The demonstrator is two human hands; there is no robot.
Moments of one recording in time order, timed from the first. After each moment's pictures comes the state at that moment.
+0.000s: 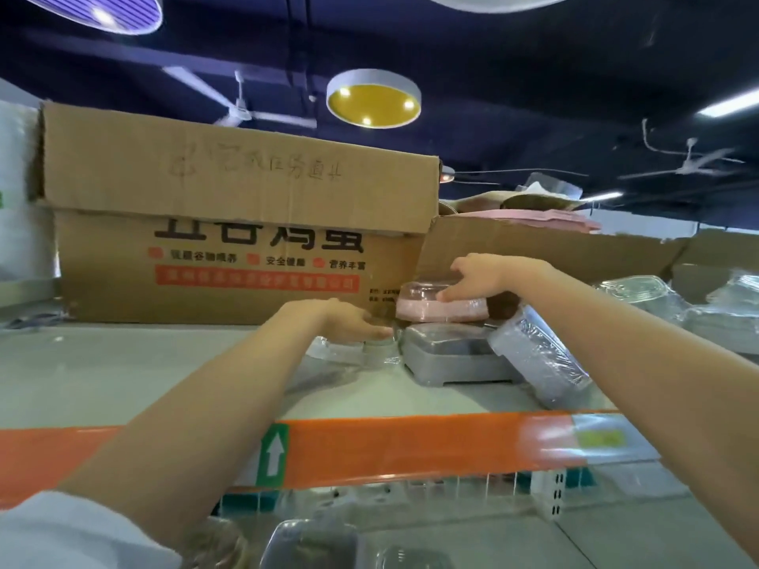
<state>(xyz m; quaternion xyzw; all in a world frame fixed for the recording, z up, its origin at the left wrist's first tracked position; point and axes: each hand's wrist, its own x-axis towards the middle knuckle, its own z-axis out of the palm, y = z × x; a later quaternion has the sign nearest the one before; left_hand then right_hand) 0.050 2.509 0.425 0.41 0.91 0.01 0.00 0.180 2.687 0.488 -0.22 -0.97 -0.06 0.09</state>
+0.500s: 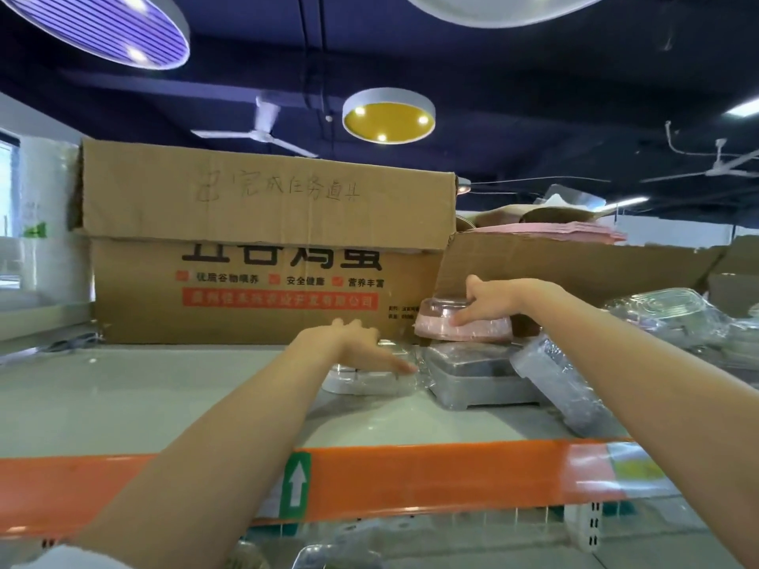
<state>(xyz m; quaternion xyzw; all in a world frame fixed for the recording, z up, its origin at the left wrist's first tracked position) 0.069 2.495 0.426 0.38 0.92 0.01 0.00 0.165 2.697 0.480 -0.23 -0.97 0.05 0.05</state>
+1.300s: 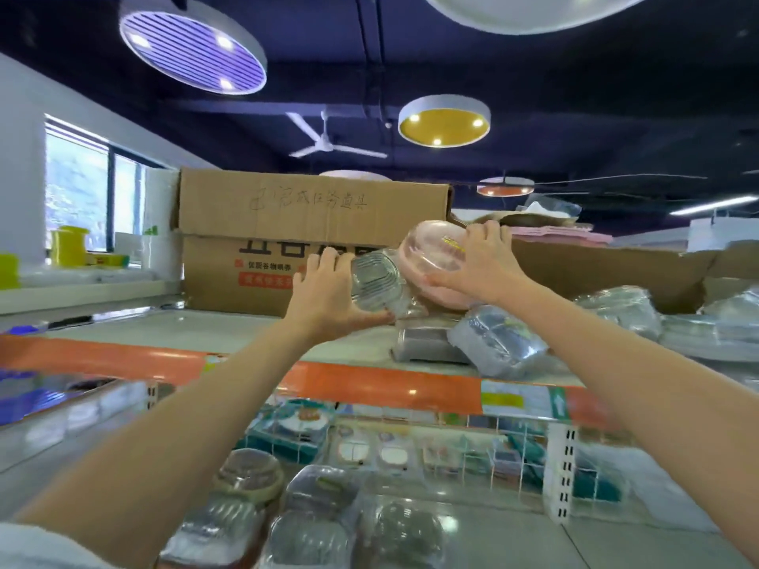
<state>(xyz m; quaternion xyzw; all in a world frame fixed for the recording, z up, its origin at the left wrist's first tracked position) 0.218 2.457 0.430 0.29 0.86 0.20 -0.38 0.297 2.651 0.483 -0.09 -0.91 -0.06 0.39</state>
